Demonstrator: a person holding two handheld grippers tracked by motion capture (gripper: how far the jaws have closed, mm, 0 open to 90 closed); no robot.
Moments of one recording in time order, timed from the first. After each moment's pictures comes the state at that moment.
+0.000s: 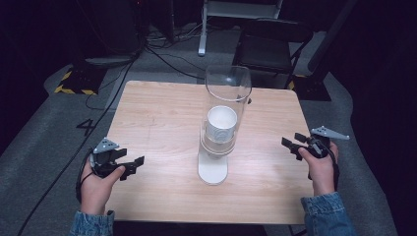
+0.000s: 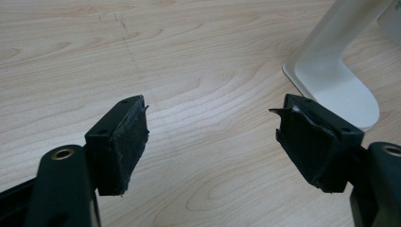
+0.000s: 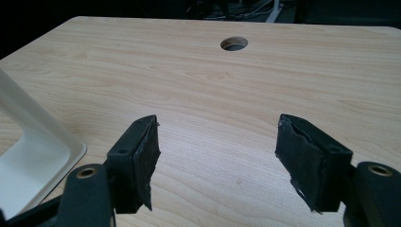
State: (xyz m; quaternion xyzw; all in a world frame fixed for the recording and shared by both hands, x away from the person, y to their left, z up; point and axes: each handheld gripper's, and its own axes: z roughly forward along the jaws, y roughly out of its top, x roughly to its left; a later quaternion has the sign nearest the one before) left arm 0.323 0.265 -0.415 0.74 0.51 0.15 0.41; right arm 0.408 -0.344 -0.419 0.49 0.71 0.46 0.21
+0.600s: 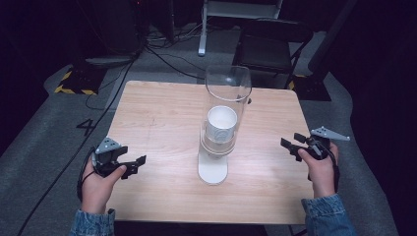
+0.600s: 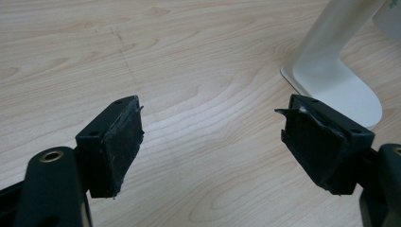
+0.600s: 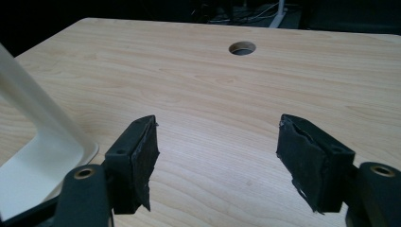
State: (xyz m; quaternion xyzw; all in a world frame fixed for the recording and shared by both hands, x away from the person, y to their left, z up) left arm 0.326 0.259 -0.415 0.75 0.49 0.16 0.42; right arm 0.401 -0.335 -0.413 0.48 0.72 0.47 0.21
